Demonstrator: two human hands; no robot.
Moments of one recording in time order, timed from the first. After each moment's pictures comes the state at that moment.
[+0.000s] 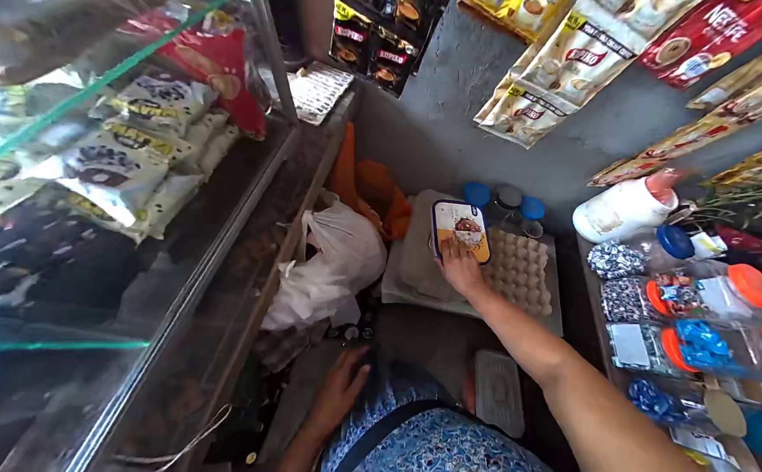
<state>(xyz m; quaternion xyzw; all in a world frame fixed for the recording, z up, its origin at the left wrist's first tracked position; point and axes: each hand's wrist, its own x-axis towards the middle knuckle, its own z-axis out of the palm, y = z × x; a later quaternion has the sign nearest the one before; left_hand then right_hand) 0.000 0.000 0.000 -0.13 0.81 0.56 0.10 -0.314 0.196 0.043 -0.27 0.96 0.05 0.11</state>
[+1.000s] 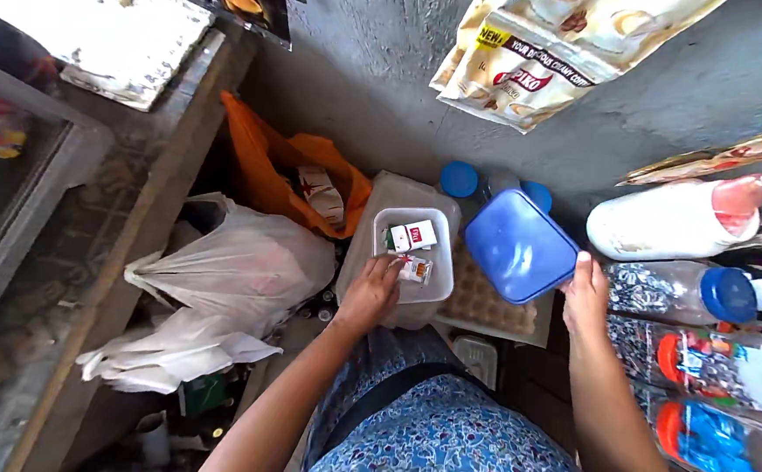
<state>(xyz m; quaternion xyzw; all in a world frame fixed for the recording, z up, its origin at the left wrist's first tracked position) -0.321 0.099 0.041 0.02 0.94 0.35 -0.01 -0.457 0.419 0.118 0.10 0.88 -0.47 0.01</state>
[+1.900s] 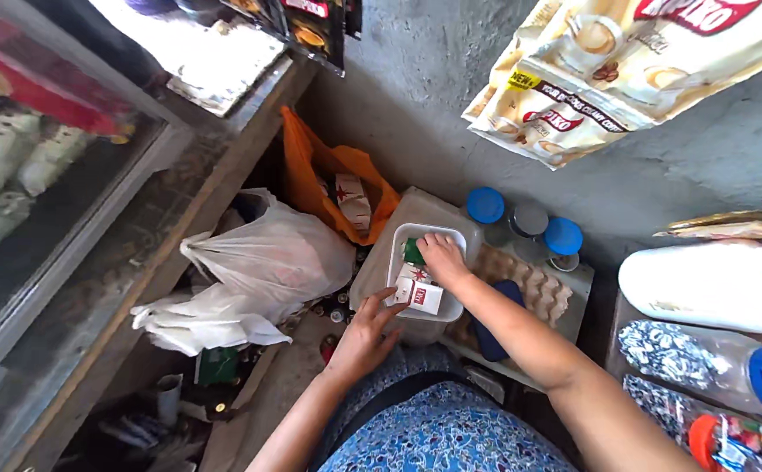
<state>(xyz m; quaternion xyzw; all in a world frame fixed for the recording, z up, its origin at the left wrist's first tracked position) -0.258 0.119 0.045 -0.08 0.89 0.44 -0.08 -0.489 0.212 0.028 -0.45 0.85 -0.01 0.27</state>
